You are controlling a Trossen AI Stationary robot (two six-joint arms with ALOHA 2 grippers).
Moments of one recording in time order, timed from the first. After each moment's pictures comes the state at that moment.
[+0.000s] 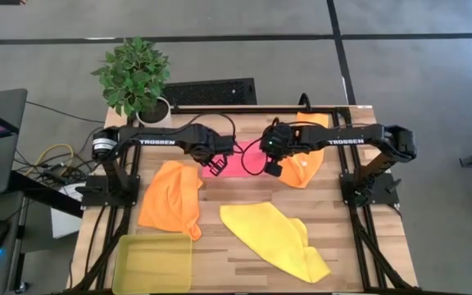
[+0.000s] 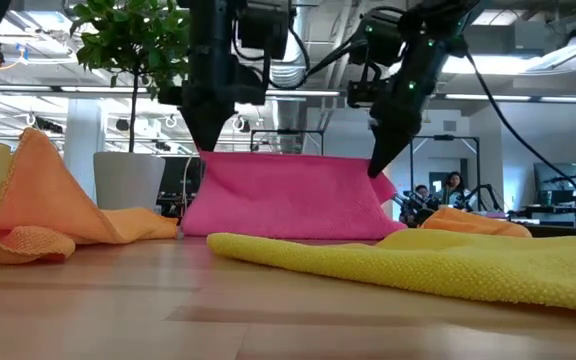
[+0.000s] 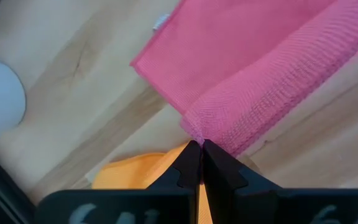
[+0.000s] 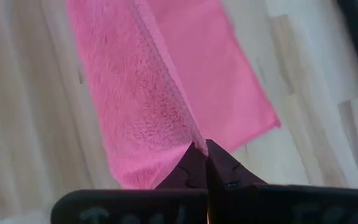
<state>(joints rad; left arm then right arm) 0.18 1.81 1.50 -1.25 -0.25 -0.70 -0.25 1.57 1.05 -0.59 0.14 -0.06</state>
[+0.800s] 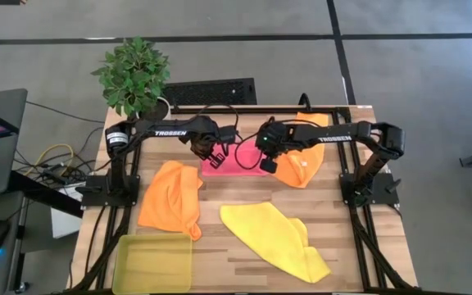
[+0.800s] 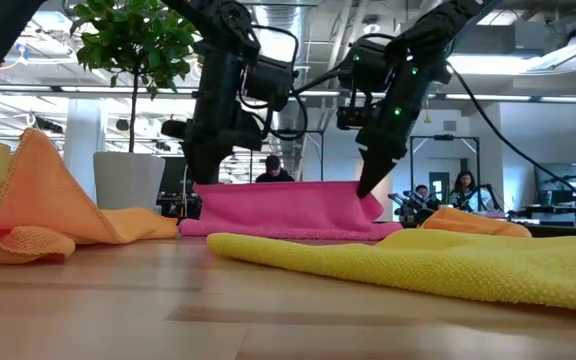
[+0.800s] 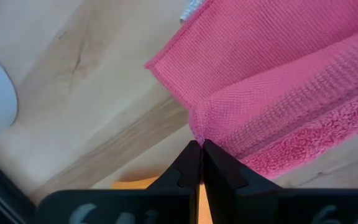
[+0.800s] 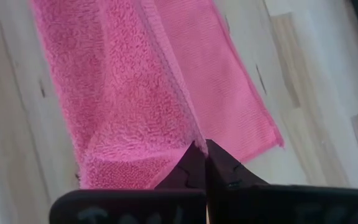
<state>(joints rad) 0.32 1.93 1.49 -1.22 -0.19 -0.61 -0.31 1.67 1.04 -0.47 0.11 -0.11</state>
